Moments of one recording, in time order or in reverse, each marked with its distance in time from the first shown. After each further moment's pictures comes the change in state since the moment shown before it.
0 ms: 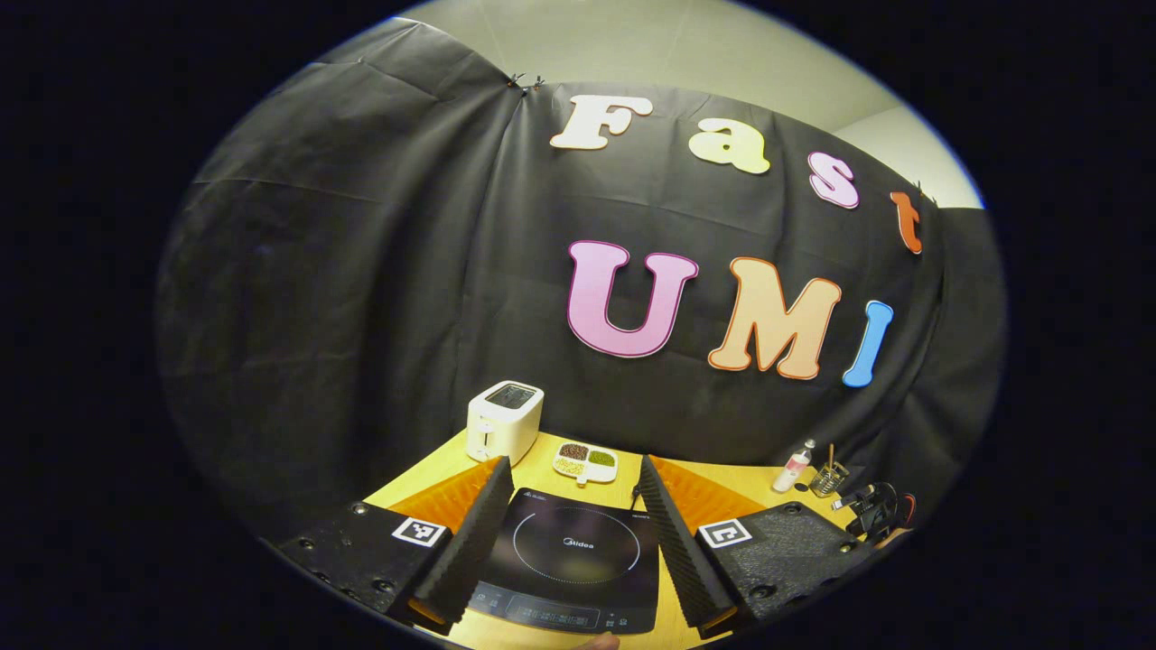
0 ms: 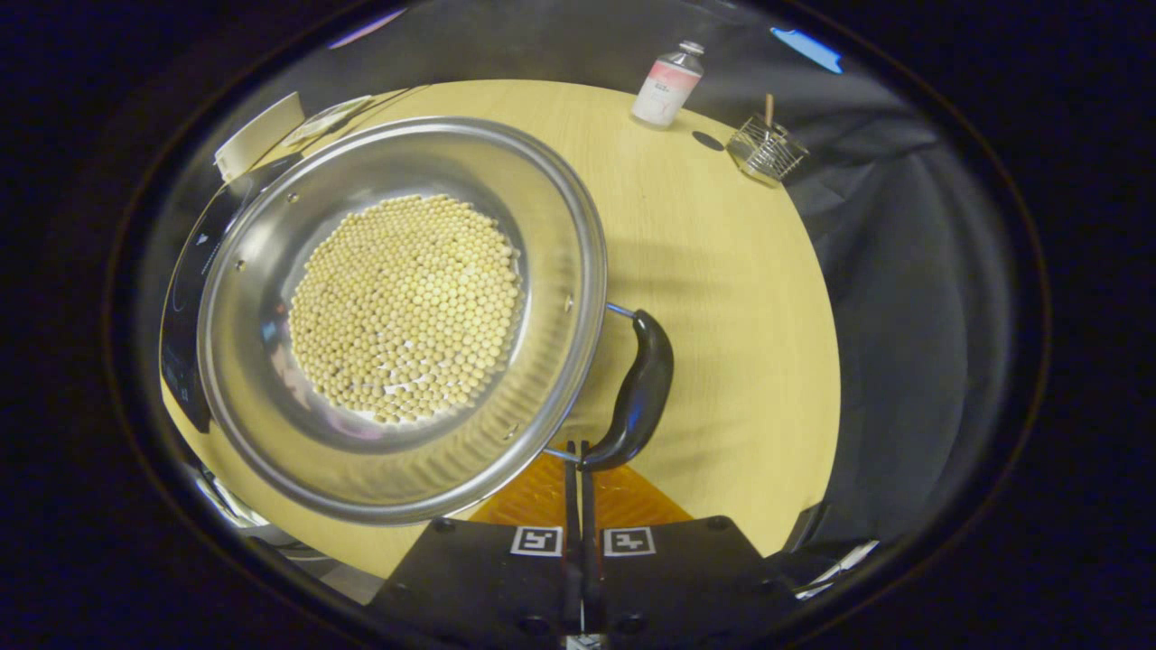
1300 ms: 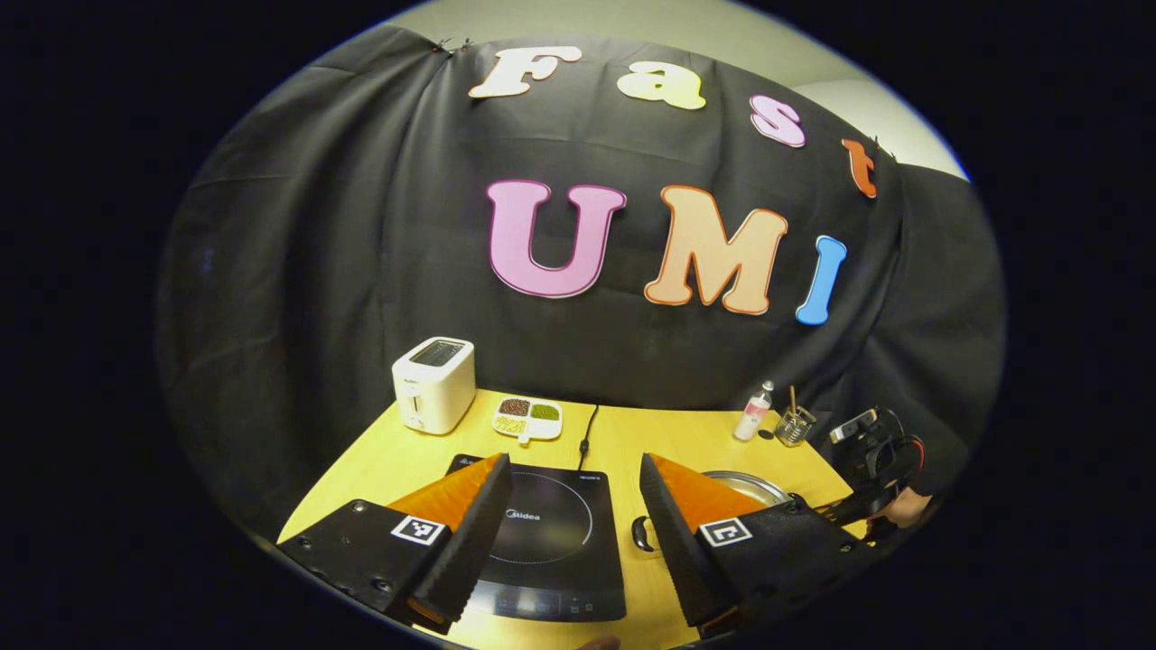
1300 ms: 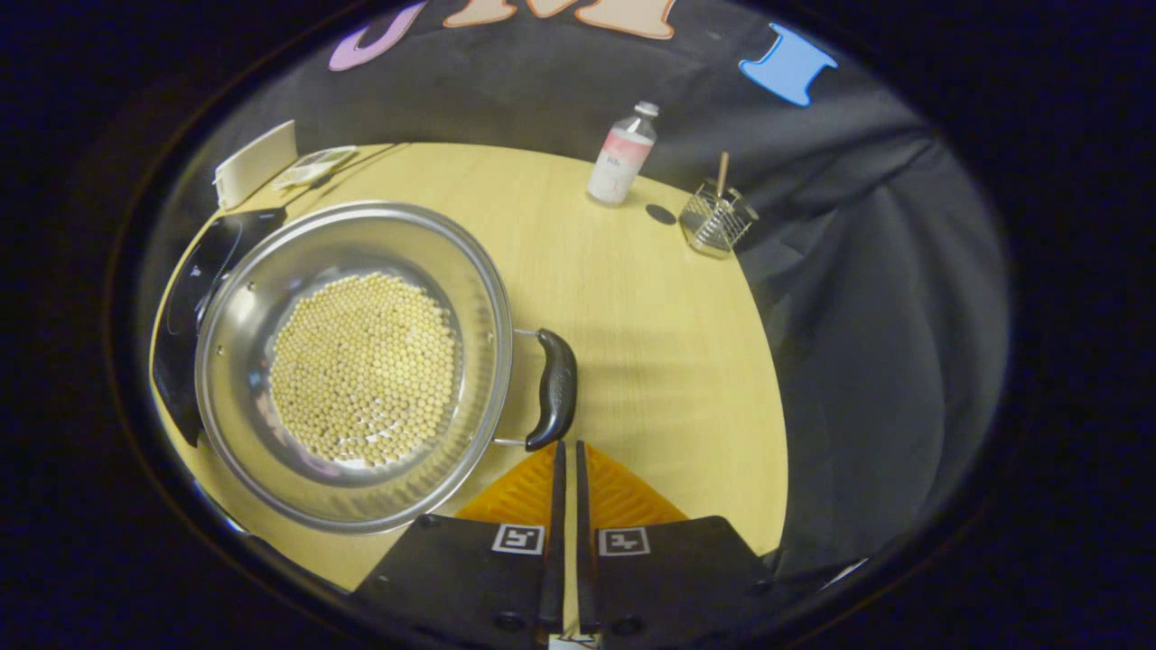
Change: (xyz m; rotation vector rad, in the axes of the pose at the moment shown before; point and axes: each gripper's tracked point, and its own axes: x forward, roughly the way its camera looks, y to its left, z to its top) left arm 0.033 -0.087 -0.071 0.079 0.227 -0.173; right arm -0.029 -0.048 0.059 0.039 -0.281 -0.040
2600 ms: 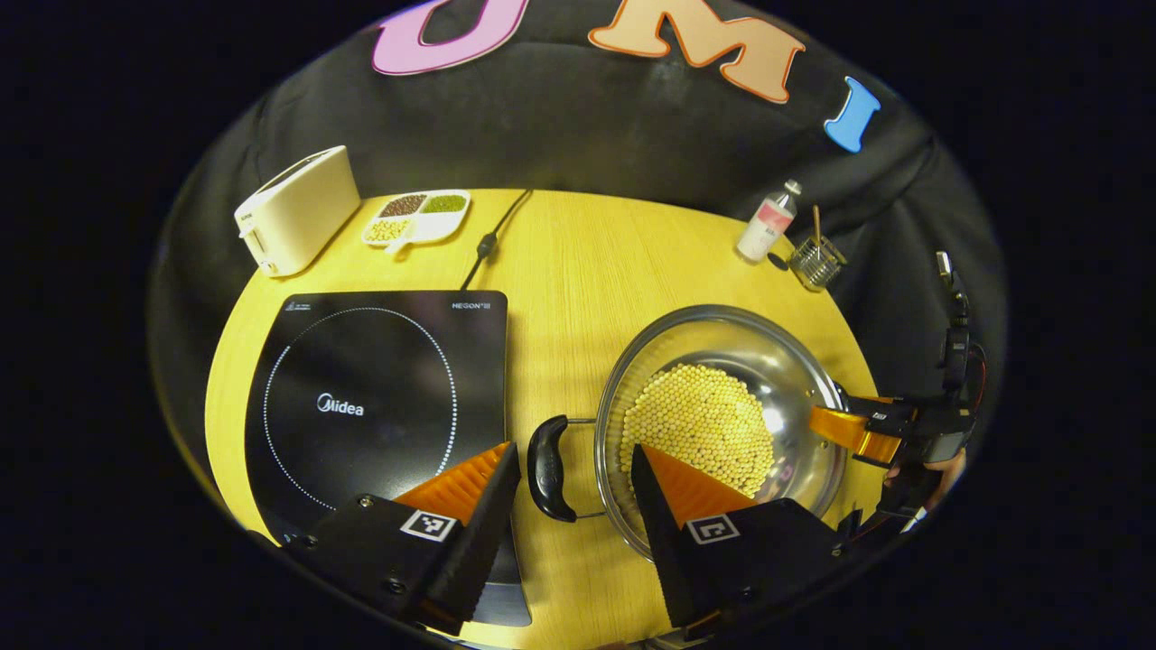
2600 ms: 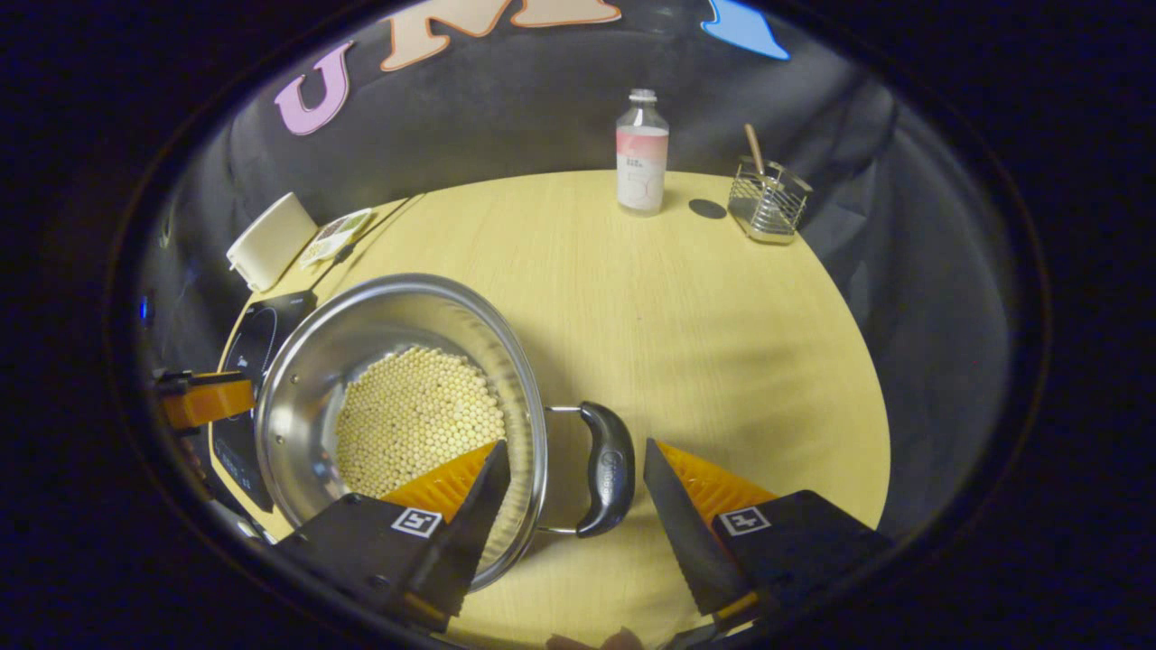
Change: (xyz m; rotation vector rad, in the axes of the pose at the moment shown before) left arm 0.145 -0.087 -0.218 0.023 0.702 -0.081; right arm 0.053 0.034 0.024 0.177 0.027 0.258
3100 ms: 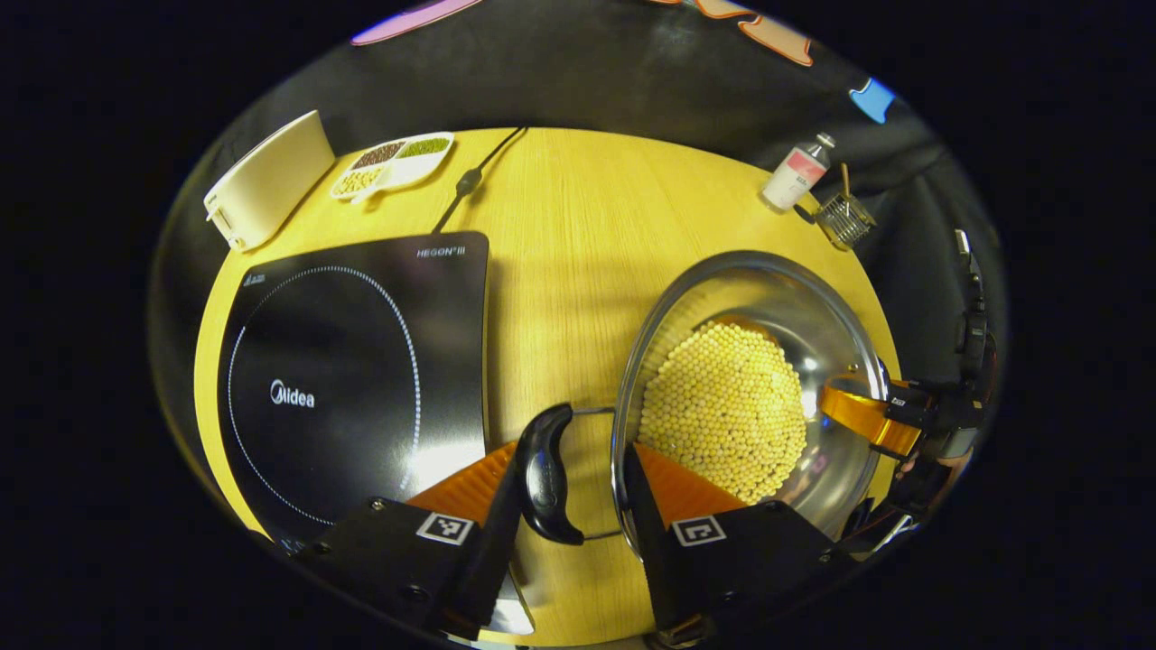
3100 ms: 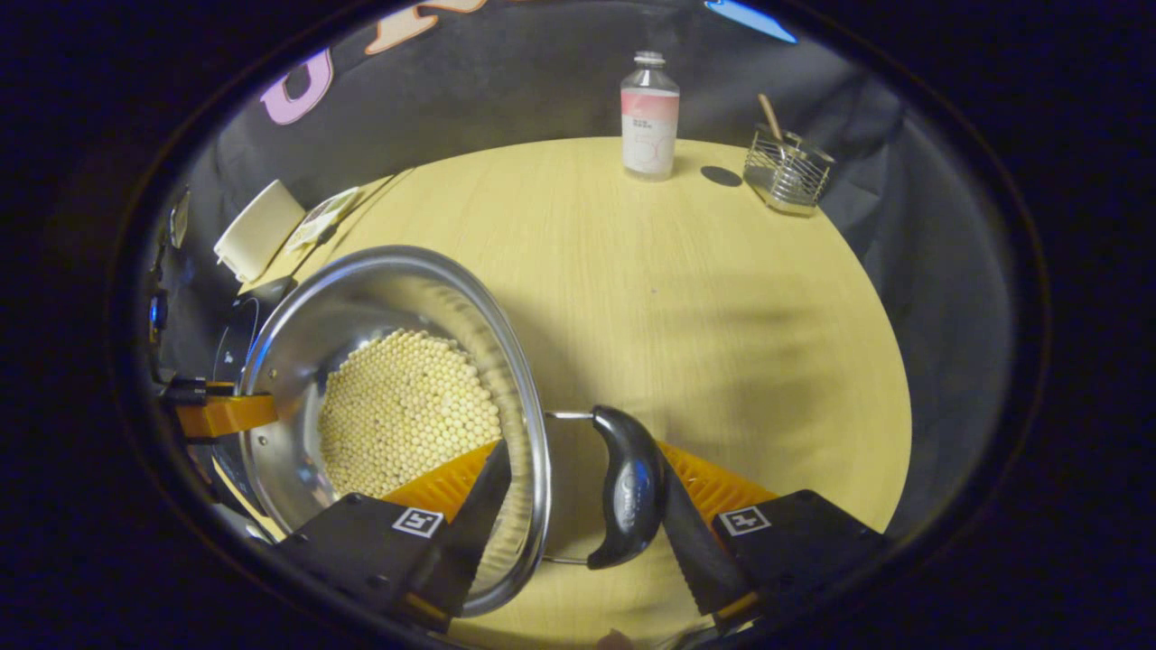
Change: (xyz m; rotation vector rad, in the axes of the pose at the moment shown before) left arm 0.042 0.010 -0.012 0.026 0.146 0.033; right arm 0.028 0.006 -0.006 0.032 0.082 0.010
